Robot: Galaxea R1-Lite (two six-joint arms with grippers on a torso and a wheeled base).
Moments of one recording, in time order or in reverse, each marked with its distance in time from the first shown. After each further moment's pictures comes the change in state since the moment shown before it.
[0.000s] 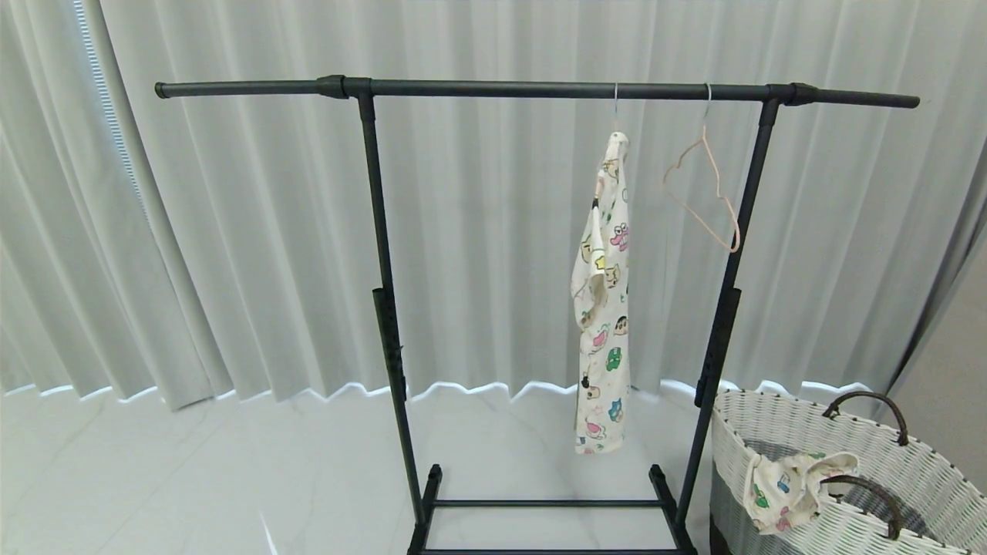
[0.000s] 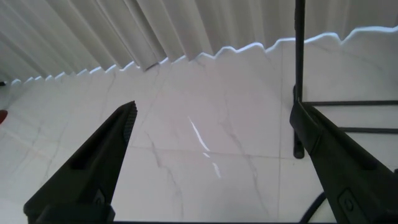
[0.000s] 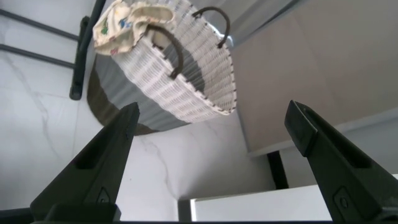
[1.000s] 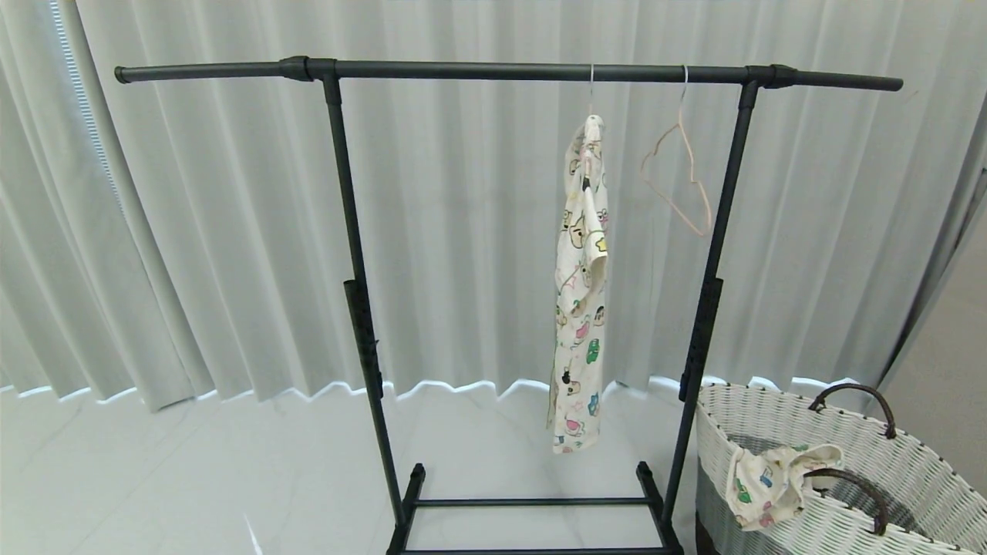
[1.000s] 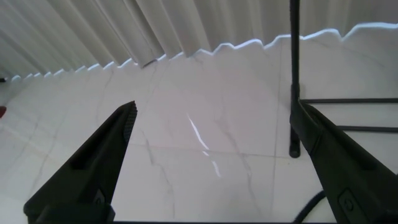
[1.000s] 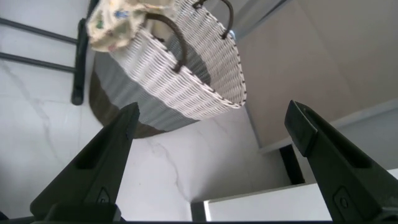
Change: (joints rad) left arm 0.004 0.015 0.000 0.001 0.025 -0.001; right arm 0.000 -0.016 0.001 0.002 -0.006 0.062
